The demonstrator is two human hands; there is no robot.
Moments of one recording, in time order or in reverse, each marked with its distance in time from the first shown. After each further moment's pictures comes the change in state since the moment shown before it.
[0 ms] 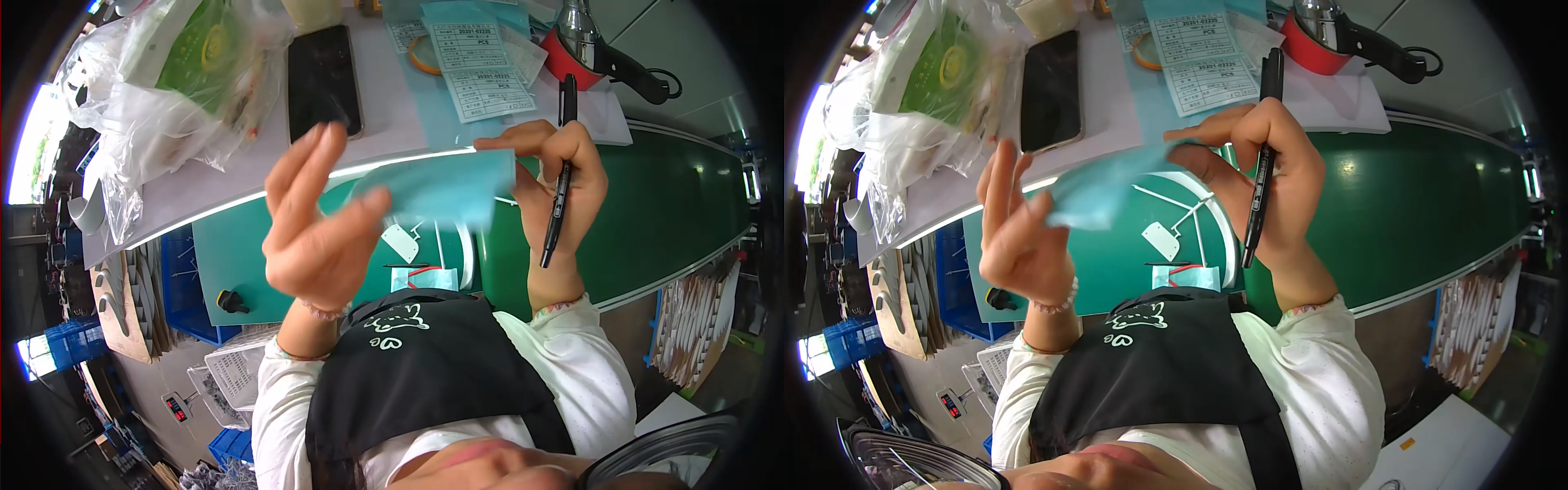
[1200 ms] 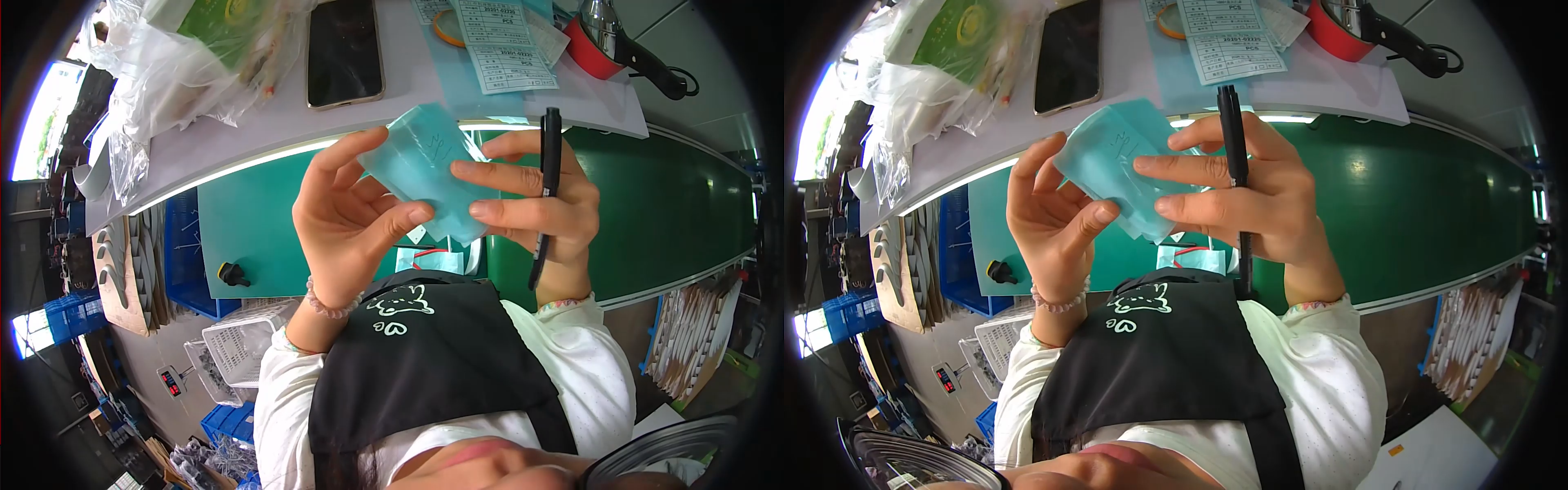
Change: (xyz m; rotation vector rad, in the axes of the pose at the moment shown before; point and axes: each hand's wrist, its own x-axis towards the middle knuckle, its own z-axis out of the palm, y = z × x) left_hand -0.025 0.031 -0.016 -0.633 -0.090 -0.735; right_hand -0.020 -0.014 0.006 -0.149 -0.317 -0.305
